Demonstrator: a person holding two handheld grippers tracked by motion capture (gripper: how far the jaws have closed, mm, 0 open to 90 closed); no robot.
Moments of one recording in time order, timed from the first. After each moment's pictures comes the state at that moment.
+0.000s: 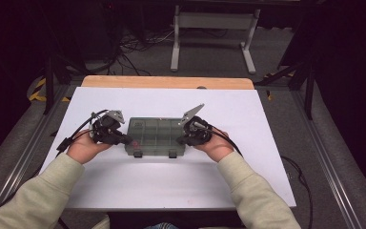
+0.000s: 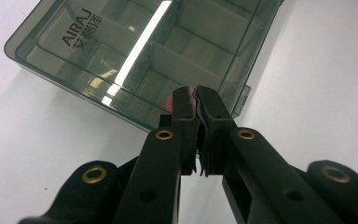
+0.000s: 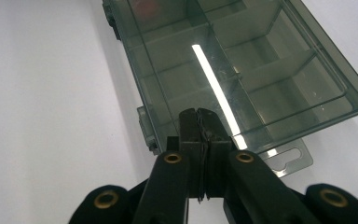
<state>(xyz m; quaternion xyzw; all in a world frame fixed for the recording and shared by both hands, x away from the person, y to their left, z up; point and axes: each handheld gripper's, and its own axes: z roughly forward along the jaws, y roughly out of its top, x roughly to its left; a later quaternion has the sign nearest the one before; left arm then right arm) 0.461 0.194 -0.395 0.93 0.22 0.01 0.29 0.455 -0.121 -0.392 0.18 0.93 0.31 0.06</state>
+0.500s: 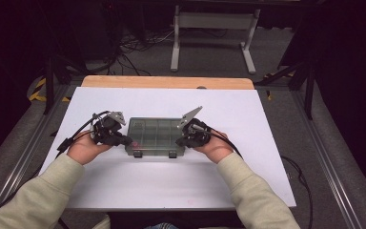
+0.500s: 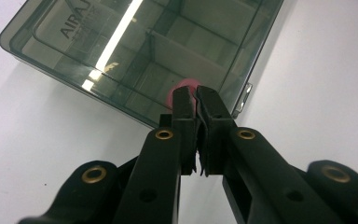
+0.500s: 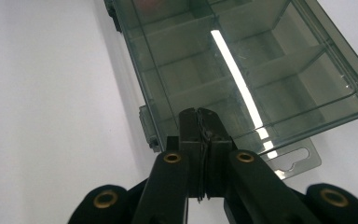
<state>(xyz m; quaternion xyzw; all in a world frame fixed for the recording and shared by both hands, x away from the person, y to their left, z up) 0.461 0.192 -0.399 0.94 0.22 0.01 0.28 0.453 -0.118 -0.398 0.17 0.94 0.30 0.06</state>
